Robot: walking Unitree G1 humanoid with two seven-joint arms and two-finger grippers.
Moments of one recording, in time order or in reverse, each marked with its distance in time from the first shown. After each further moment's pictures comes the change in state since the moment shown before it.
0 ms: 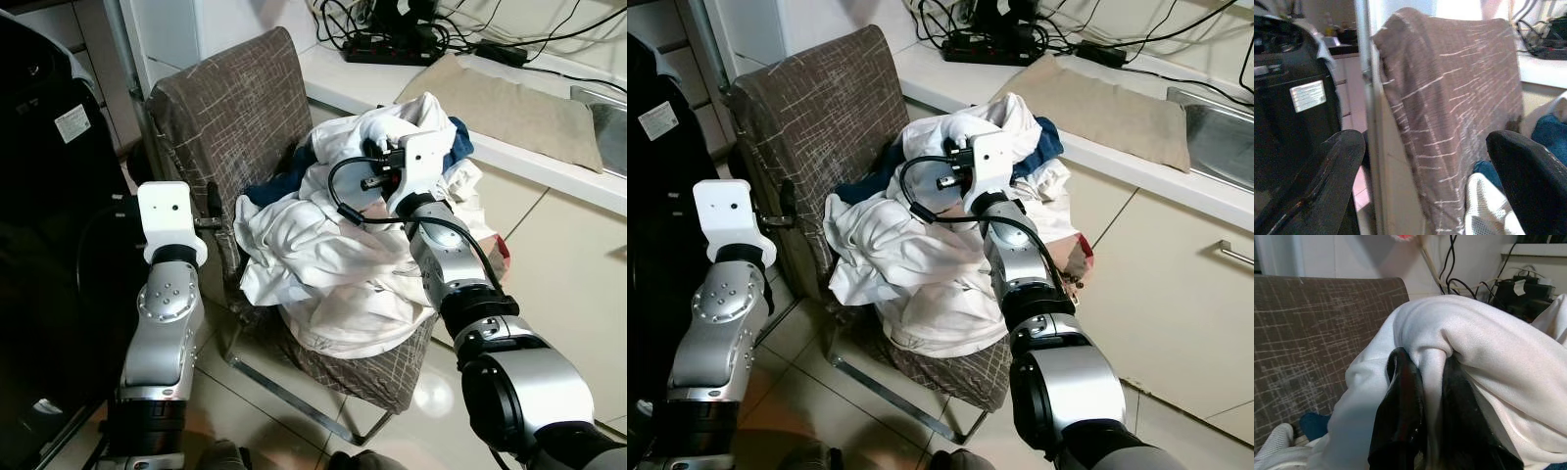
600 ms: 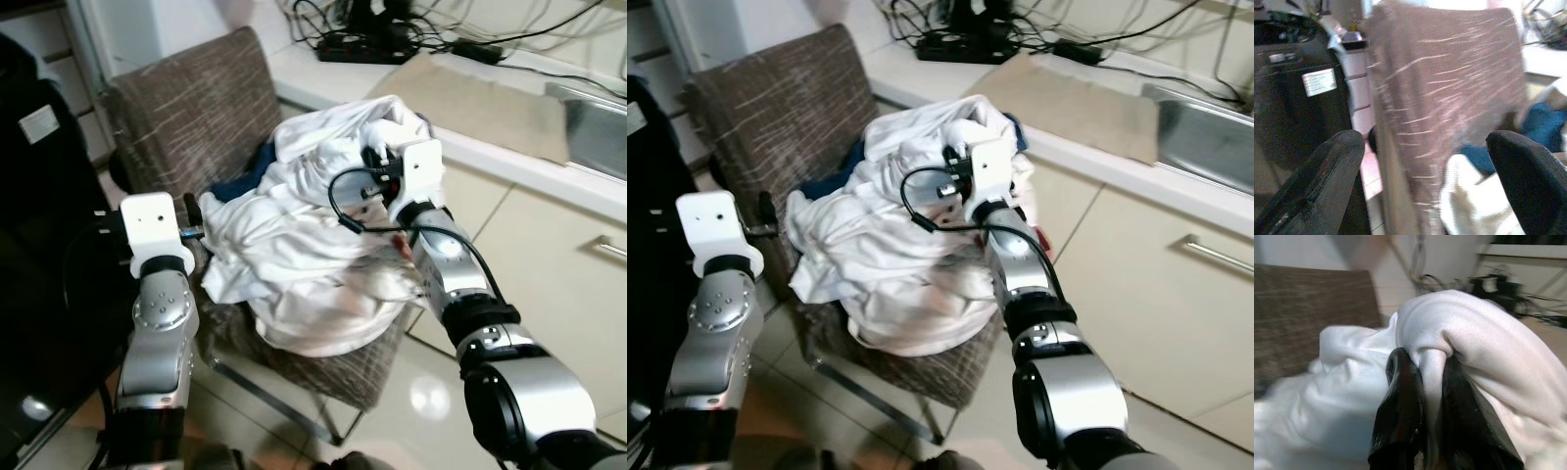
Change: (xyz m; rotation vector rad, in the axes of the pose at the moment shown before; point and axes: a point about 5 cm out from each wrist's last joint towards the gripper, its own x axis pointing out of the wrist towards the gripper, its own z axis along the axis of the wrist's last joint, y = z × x) left arm -0.003 0.014 -0.009 0.022 0.031 0.122; right arm -0.010 -0.006 -0.011 -0.029 0.019 -0.018
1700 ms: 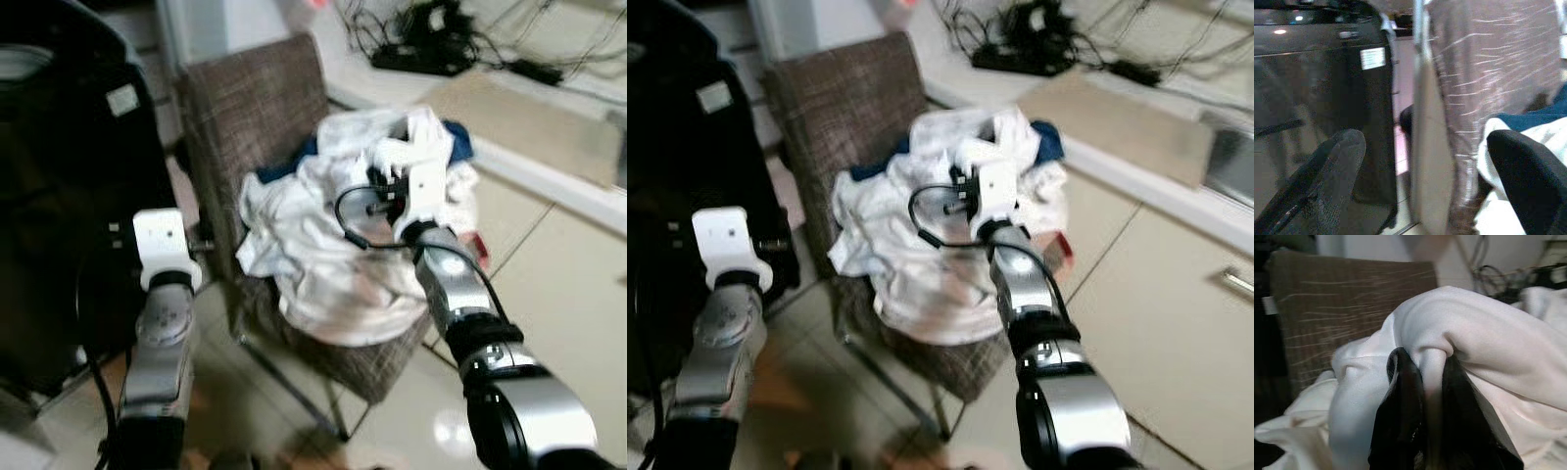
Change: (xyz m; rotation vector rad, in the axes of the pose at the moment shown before) left arm -0.008 -0.005 -0.021 -0.023 0.036 -0.093; right arm -0.012 0.002 -0.016 0.034 0.042 0.001
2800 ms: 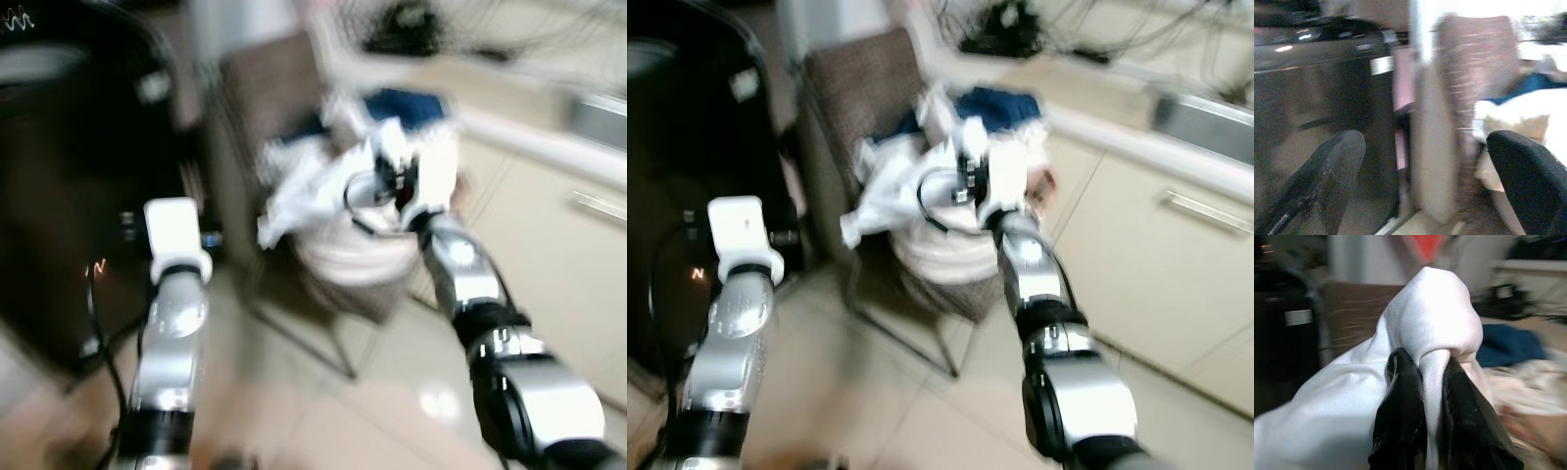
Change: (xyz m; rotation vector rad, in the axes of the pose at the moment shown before) left arm 0.009 -0.014 0.009 0.045 -0.016 -0.001; right arm 0.009 -0.012 0.017 0.003 -0.038 -0.018
